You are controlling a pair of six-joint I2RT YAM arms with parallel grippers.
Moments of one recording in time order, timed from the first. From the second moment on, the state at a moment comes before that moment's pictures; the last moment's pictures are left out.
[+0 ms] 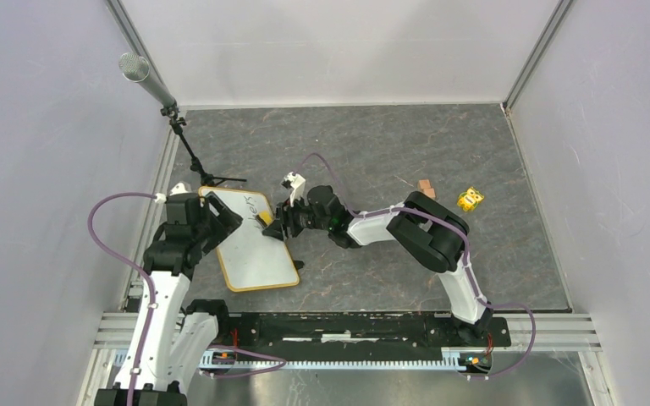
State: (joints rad) left arm -0.02 0.71 0.72 -0.77 -0.02 -0.68; right arm 0.95 2.12 1.15 0.70 -0.35 0.45
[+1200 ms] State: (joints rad) left arm -0.01 0.75 0.66 -0.76 -0.05 -0.70; right arm 0.90 2.20 1.27 0.66 -0.42 0.48
